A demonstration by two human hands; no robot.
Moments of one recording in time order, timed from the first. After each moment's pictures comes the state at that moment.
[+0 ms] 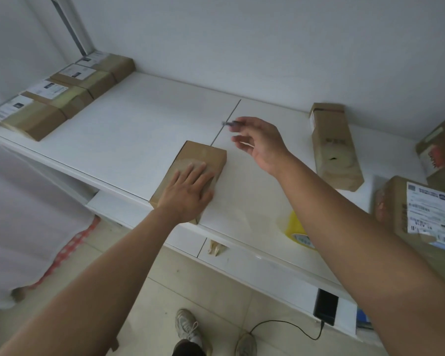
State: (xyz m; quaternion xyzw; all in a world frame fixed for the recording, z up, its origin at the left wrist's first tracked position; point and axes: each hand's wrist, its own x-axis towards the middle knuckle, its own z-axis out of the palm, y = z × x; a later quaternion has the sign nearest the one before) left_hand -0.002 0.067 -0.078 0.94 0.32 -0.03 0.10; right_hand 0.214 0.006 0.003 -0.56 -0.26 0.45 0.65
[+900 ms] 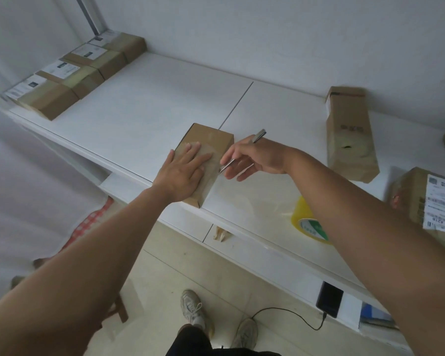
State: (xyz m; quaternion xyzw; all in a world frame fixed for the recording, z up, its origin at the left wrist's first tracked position) left_hand -0.015 0.084 -0.080 0.93 0.34 0.02 0.12; right_hand 0.207 -0.018 -0.013 -0.57 -0.46 0.60 0.31
